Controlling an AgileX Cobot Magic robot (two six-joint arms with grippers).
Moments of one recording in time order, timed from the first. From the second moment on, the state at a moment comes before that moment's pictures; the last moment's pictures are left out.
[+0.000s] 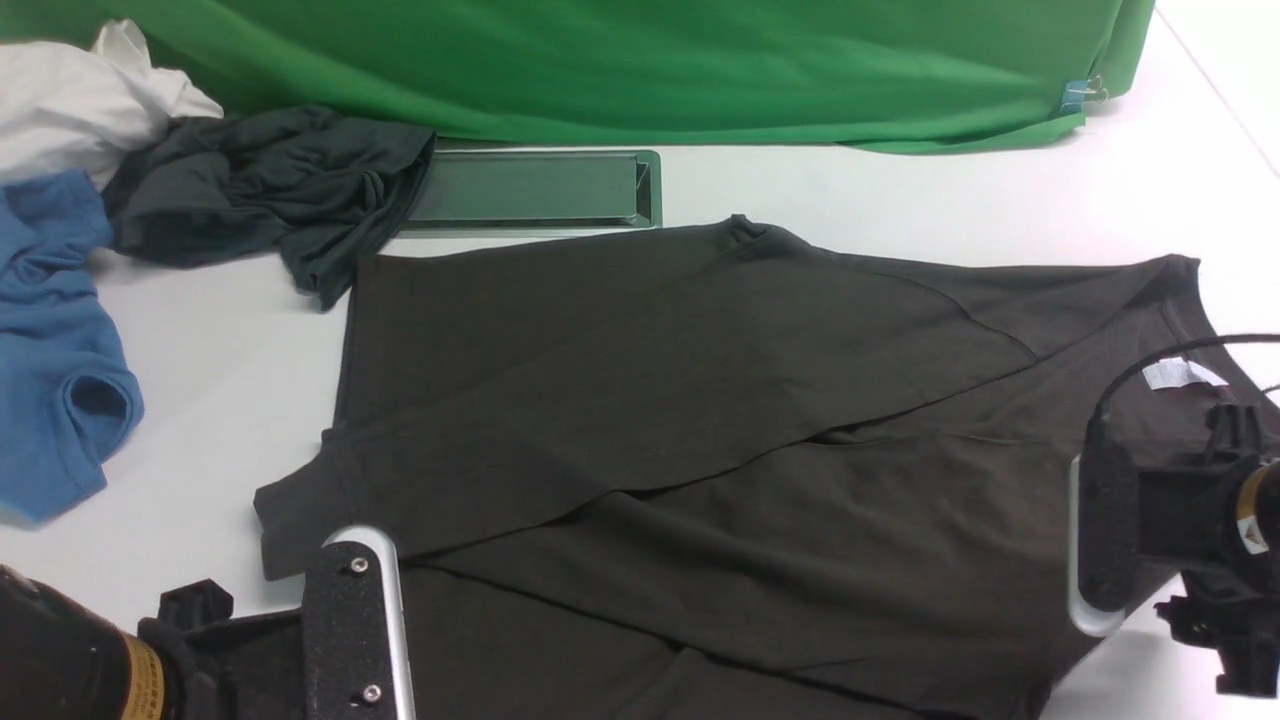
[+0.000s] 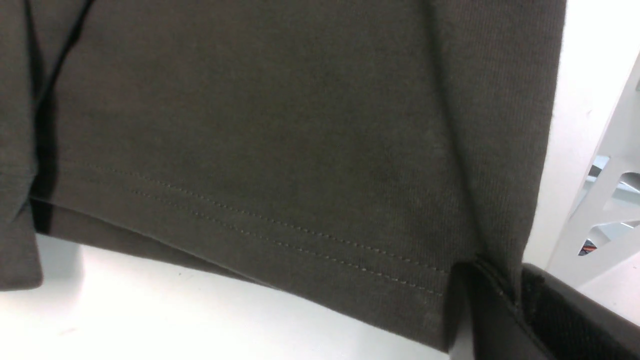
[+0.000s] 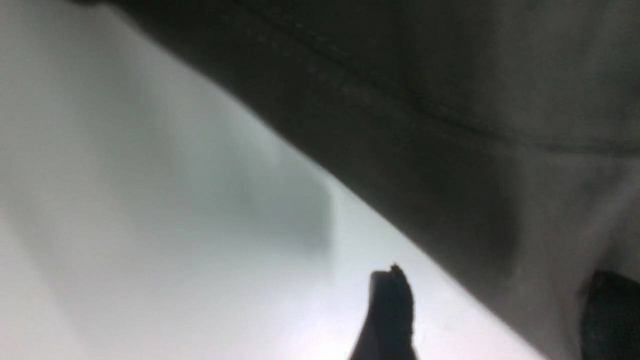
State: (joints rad) right arm 0.29 1.45 -0.60 -0.52 0.52 -0.69; left arm -0.63 0.99 -0.65 -0.06 1.14 0.67
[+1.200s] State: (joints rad) right arm 0.29 1.33 -0.59 -0.35 0.69 -0.84; left arm -0.63 0.90 -0.74 0.06 1.12 0.48
